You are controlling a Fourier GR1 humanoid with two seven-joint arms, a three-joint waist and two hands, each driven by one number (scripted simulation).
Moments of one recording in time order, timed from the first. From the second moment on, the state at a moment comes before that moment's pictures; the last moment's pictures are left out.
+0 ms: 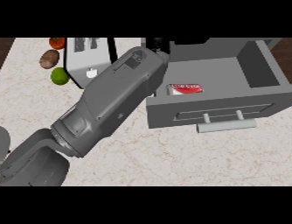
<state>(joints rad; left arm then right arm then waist) -1.41 0.00 -0.57 -0.44 0.92 0.77 -0.14 0.31 -0.06 -0.64 -2.30 -0.53 0.42 0.34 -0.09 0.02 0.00</state>
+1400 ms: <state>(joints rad) -1.42 0.00 -0.60 -0.50 1.06 0.80 -0.28 0.04 -0.10 -0.31 -2.35 0.33 0.45 0.06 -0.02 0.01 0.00</state>
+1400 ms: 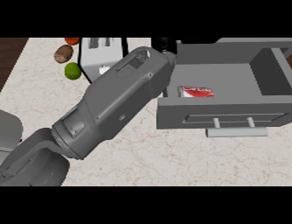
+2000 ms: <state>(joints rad) -1.40 0.04 -0.58 -0.53 1.01 0.79 -0.21 -0.23 -0.11 -0.05 -1.96 0.81 0.24 -0.02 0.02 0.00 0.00</state>
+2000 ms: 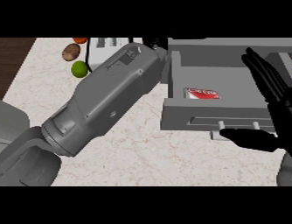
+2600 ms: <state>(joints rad) -1.33 0.15 -0.58 -0.66 0.95 0.81 -0.12 -0.49 -0.14 0.04 -1.42 1.10 0.03 -0.09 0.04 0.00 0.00</state>
